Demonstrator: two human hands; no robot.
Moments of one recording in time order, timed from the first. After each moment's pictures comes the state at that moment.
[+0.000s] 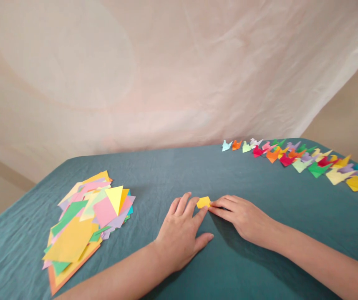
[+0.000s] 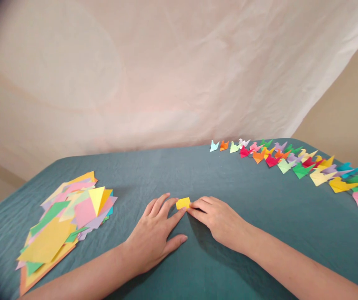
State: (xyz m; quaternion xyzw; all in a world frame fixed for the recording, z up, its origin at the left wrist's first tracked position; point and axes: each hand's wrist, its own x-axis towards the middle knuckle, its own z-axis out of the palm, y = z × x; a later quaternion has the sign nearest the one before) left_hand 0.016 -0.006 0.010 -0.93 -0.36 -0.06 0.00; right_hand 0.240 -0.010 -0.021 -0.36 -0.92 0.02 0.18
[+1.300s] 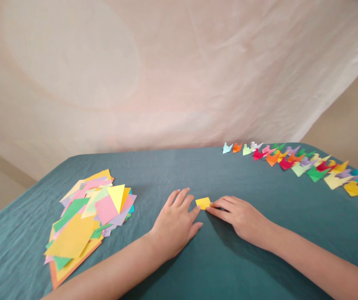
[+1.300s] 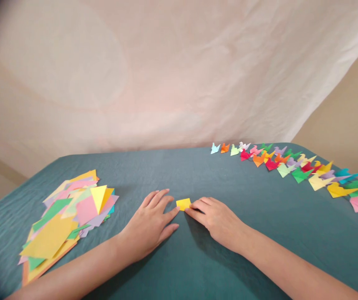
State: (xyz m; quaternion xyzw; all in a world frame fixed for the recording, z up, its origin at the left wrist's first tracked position) left_hand 0.007 0.009 0.018 -0.94 -0.34 -0.06 0.04; right_hand 0.238 -0.007 -0.025 -0.36 -0.92 -0.01 0.15
